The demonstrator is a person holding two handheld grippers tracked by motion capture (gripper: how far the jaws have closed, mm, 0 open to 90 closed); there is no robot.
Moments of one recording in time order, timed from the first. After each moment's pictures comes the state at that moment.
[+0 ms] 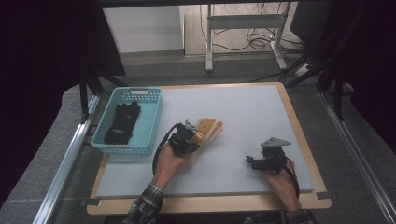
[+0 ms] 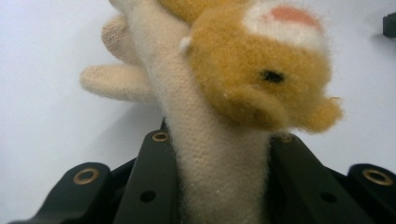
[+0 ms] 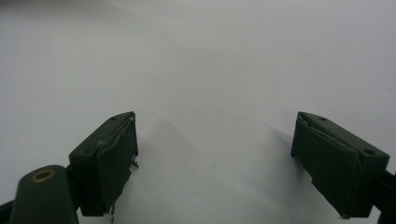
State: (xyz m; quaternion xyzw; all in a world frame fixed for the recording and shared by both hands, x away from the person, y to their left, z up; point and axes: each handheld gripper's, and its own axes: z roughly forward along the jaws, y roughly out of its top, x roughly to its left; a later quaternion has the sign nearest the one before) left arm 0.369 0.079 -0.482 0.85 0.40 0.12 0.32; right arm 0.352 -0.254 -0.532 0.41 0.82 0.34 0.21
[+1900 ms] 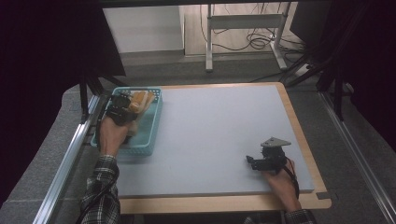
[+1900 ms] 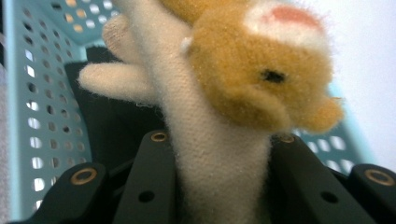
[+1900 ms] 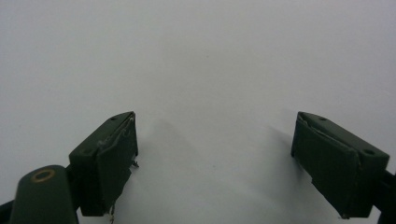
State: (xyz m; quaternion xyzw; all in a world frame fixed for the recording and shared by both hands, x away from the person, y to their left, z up) left arm 0.429 0.270 -0.444 0.77 0.58 0.19 0.21; right arm 0.352 -0.254 -0.532 0.41 0.82 0.34 0.21
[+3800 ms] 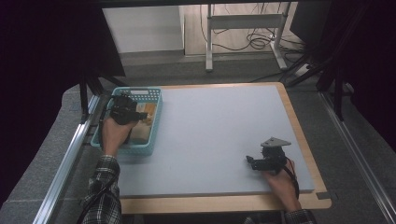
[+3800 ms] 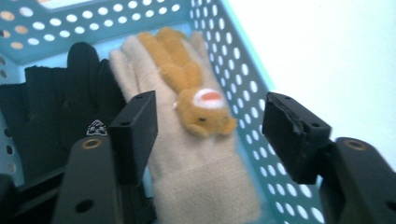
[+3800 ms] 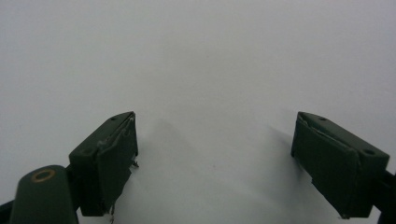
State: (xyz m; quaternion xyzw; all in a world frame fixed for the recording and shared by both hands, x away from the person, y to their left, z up) left arm 0.431 0.269 -0.444 0.76 0.55 0.15 0.31; right arm 0.352 -0.254 -0.532 0.41 0.82 0.34 0.21
